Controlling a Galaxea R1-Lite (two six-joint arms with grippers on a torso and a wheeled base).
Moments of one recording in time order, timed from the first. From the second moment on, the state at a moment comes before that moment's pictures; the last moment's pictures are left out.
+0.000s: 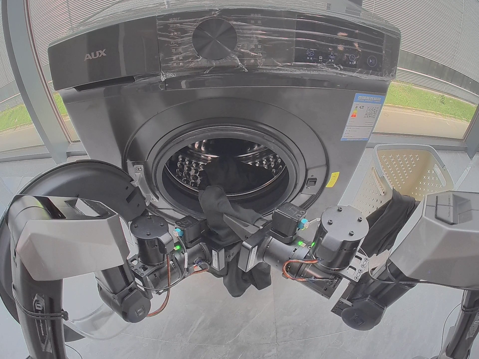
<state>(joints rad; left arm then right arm) -0.53 2.26 -0.60 -1.55 -0.17 -0.02 0.83 2.14 -0.76 -1.46 0.01 0.13</state>
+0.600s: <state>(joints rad) -0.49 2.15 -0.59 -1.55 -0.11 -0.06 0.83 2.15 -0.68 -1.46 -0.06 0.13</state>
